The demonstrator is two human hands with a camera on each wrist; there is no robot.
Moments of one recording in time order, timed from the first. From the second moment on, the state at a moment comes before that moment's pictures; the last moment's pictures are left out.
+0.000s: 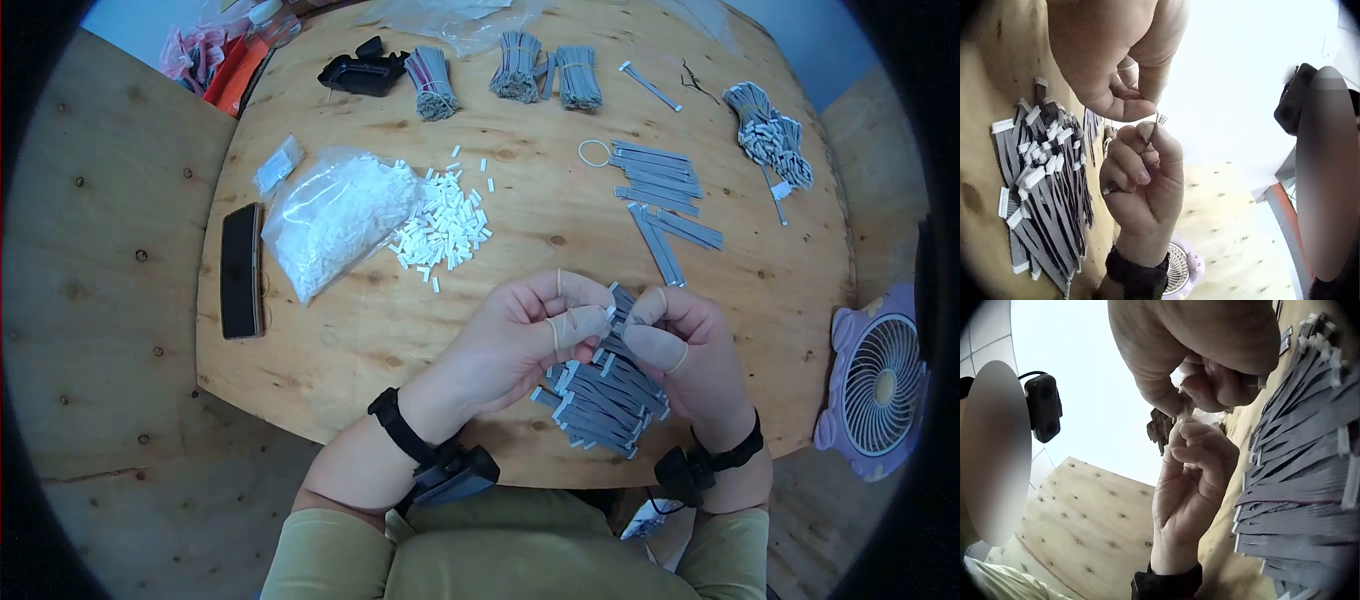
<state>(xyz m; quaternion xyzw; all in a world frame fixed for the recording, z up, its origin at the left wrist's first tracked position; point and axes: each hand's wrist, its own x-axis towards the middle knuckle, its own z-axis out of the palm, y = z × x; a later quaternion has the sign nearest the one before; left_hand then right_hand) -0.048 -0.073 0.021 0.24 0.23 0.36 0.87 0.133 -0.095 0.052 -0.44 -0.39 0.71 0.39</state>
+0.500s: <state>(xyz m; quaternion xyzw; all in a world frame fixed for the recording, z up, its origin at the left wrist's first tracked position) -0.051 -0.073 0.019 0.18 0.19 0.31 0.91 0.133 -0.096 0.048 -0.41 -0.42 0.71 0.40</state>
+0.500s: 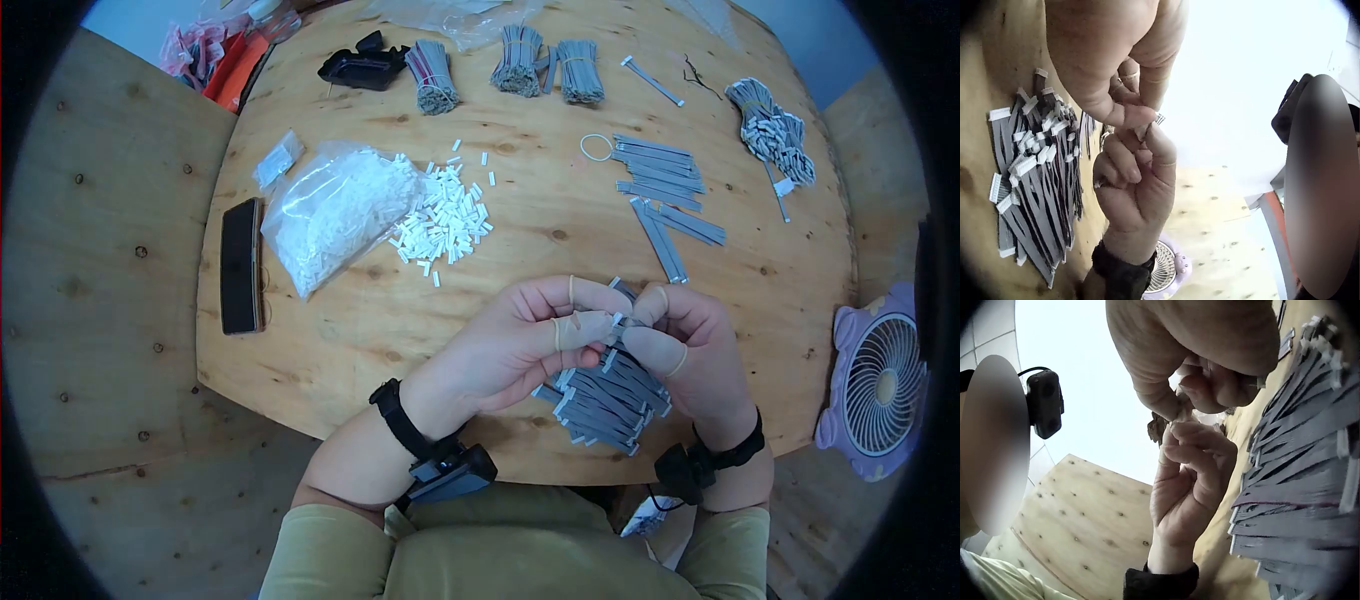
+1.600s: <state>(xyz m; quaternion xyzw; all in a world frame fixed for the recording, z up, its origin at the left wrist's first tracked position) -0.050 -0.076 0.024 0.25 0.24 0.34 0.87 0.134 -0.098 0.057 -0.41 -0.47 0.67 0.40</state>
